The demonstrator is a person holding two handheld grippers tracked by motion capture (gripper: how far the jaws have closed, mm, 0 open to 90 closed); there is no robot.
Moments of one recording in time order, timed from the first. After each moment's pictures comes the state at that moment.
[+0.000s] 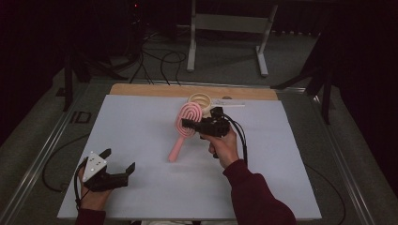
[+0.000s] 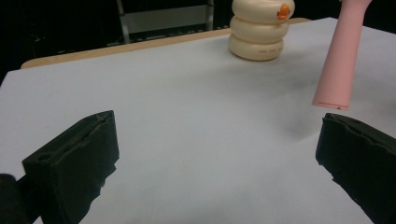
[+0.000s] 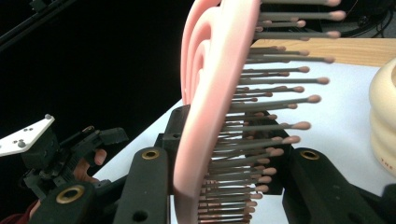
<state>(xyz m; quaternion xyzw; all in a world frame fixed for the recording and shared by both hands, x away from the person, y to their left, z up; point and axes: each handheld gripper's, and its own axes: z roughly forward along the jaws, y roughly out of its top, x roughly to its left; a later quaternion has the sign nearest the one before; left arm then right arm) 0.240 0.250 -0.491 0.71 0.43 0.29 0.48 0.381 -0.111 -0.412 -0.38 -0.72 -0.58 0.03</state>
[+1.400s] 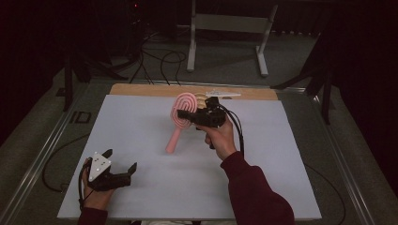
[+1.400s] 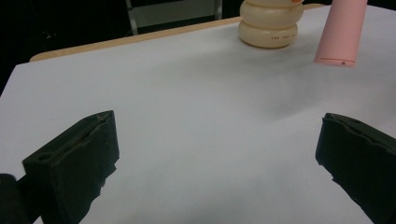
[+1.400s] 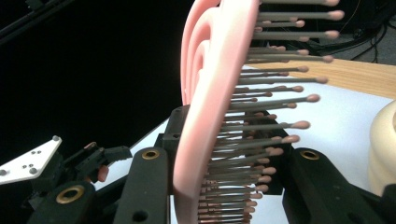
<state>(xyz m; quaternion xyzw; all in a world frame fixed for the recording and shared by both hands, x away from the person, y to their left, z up) 0.245 0.245 -0.503 0.72 0.43 0.30 0.46 0.396 -0.097 -0.388 -0.37 -0.73 -0.58 0.01</state>
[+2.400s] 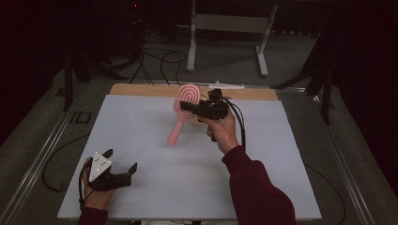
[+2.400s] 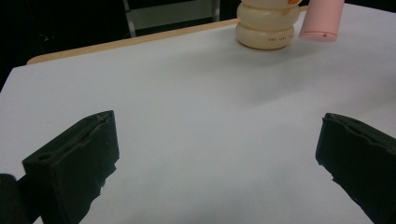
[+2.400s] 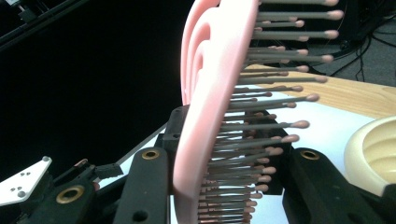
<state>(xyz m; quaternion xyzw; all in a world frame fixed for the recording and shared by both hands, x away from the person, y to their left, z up) 0.244 0.244 -0.502 0.72 0.43 0.30 0.46 0.410 -0.102 -0.373 -0.37 -0.72 -0.58 -0.01</state>
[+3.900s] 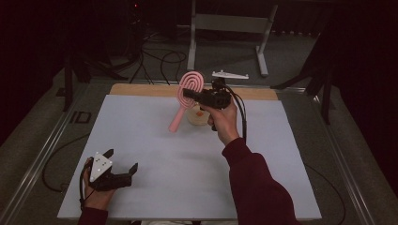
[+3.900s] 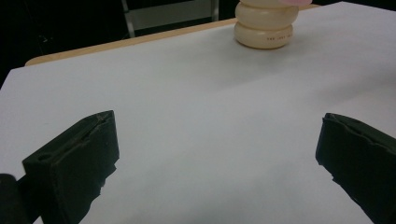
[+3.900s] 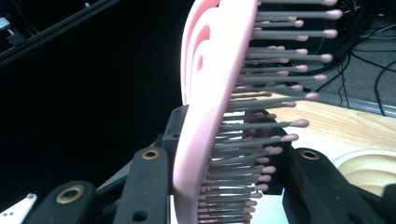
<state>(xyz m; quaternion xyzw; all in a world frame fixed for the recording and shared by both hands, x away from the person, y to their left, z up) 0.245 0.243 -0.503 0.72 0.43 0.30 0.46 0.431 -0.107 -0.353 -0.39 -0.70 -0.60 -0.03</state>
